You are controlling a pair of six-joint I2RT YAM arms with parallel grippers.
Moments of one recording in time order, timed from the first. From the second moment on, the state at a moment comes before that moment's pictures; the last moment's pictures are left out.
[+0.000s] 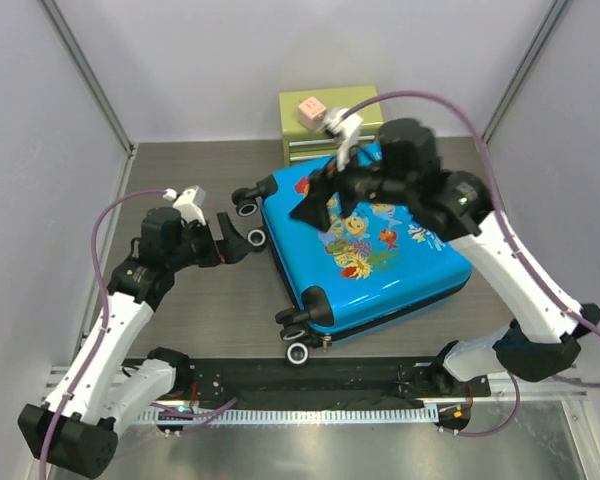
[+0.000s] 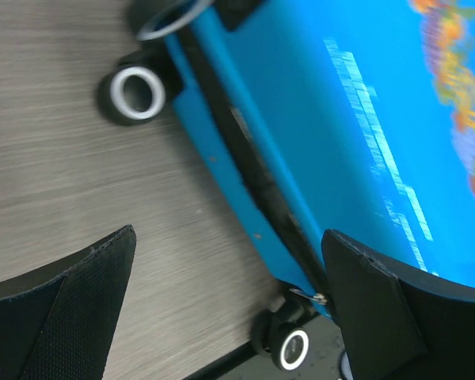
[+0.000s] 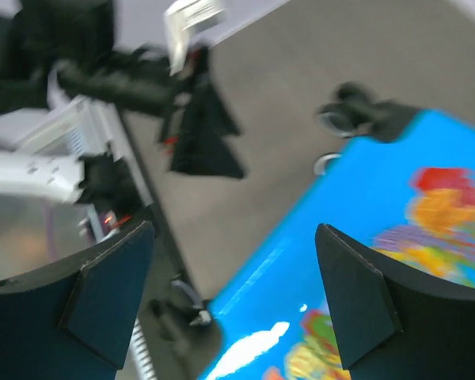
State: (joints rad) left arm -0.32 0.88 0.87 -0.52 0.30 -0.46; right arm 0.69 1.39 1.84 -0.77 -0.39 0.09
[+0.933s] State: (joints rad) left arm -0.20 0.79 0.65 -0.57 0.26 -0.55; right arm 1.25 1.75 1.83 -1.12 -0.09 0.16
